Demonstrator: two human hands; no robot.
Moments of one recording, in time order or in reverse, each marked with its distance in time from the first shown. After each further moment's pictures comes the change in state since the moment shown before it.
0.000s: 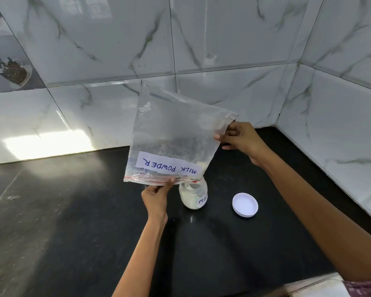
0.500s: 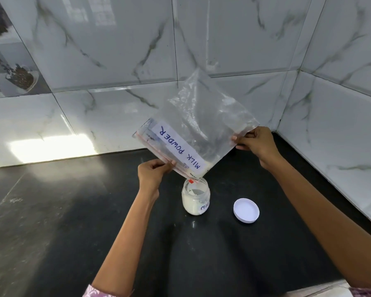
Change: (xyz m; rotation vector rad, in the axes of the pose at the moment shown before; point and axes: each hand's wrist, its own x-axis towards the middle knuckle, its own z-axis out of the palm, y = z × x) left_hand 0.036 0.066 0.020 0.229 -0.155 0.064; right_hand 0.001 0.010 -0.021 0.137 0.259 0.031
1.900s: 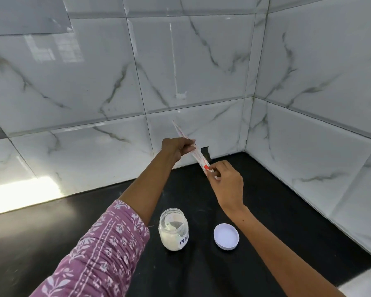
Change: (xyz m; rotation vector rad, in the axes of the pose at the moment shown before) left_hand 0.066 0.109 0.170 0.005 -0.265 -0.359; right_hand -0.030 0.030 0.015 -0.725 0.431 -0.457
